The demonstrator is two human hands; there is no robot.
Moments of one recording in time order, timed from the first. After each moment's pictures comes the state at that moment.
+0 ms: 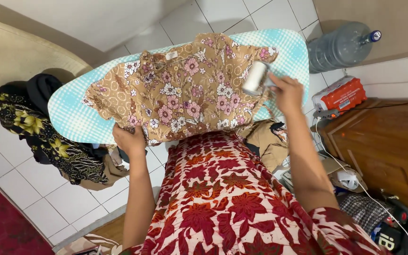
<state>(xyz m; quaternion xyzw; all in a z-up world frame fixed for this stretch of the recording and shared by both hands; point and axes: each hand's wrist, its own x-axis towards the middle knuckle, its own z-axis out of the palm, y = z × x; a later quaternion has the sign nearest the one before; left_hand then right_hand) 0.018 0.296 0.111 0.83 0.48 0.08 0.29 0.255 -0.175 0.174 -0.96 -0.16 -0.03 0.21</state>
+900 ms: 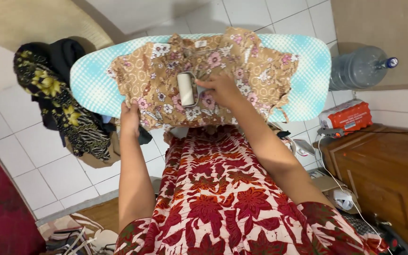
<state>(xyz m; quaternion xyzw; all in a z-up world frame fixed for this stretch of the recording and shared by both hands) -0.009 0.365 0.079 0.56 0.48 0.08 0.68 0.221 0.060 0.172 -0.88 -0.40 0.15 0.21</state>
